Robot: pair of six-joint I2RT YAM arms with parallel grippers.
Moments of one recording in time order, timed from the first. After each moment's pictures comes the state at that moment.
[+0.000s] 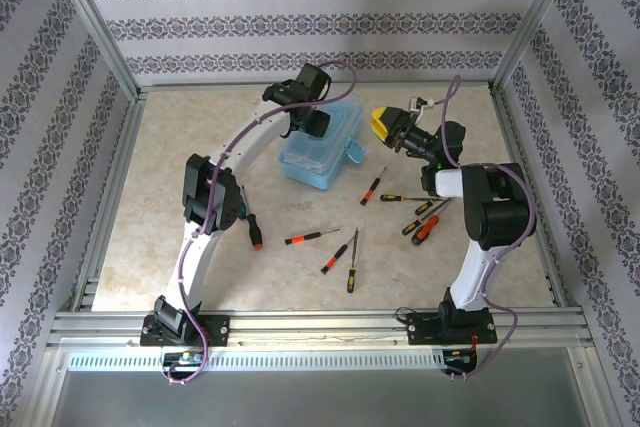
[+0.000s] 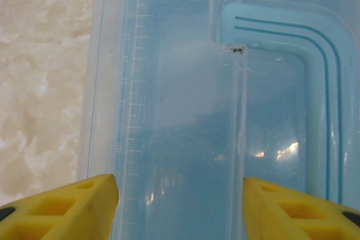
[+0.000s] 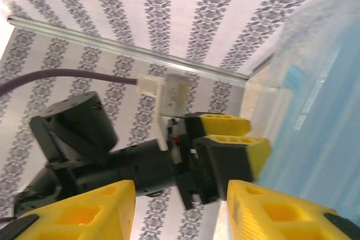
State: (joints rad) left arm -0.49 2.34 2.30 -0.98 -0.14 -0.11; right arm 0.04 1.88 0.86 1.18 -0.93 1.46
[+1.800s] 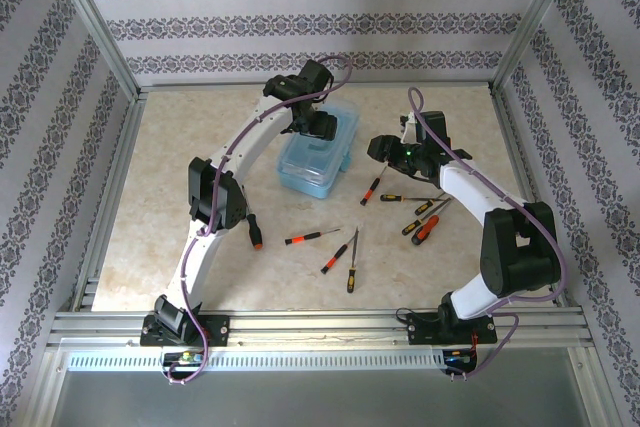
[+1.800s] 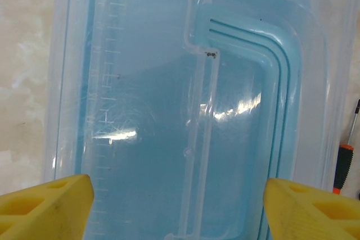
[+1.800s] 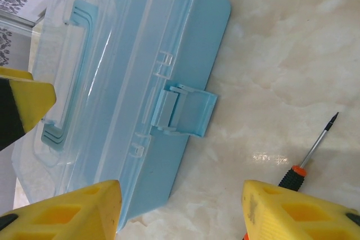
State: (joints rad) left arm -0.50 2.38 2.48 -1.23 -0.03 -0.29; right arm 0.17 1.56 1.01 -0.22 -0.46 0.57
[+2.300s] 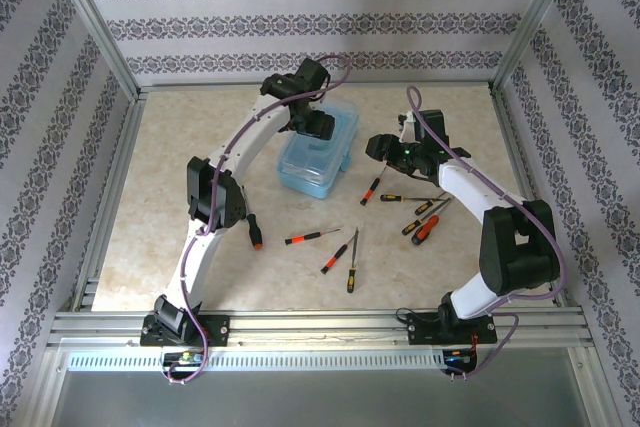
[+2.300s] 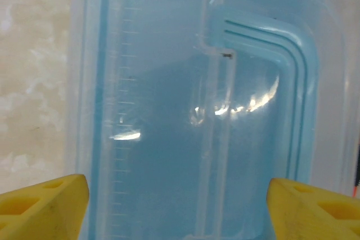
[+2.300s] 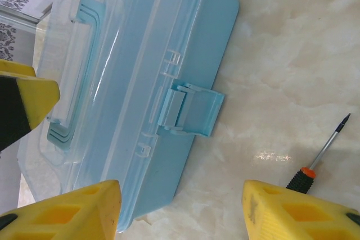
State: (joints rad) left arm -0.49 2.38 2.48 -1.23 -0.05 -0.23; right arm 0.17 1.57 1.02 -0.22 -0.47 0.57
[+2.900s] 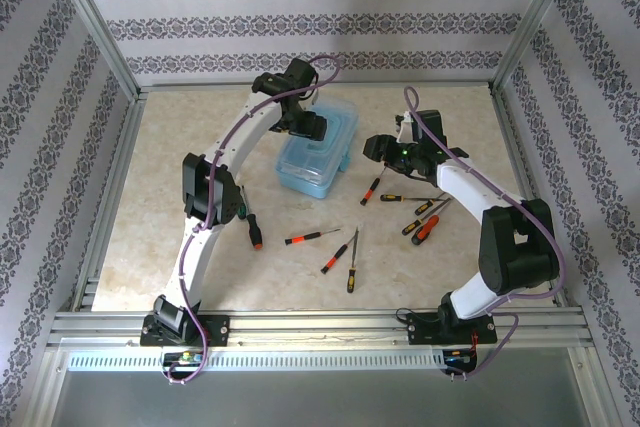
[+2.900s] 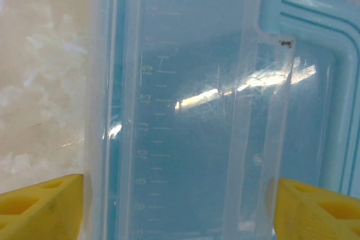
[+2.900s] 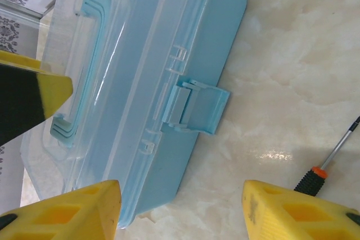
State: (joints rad) left arm -0.43 2.39 2.44 -1.23 0.05 -0.19; right arm 0.19 1.57 1.02 -0.22 -0.48 0.58
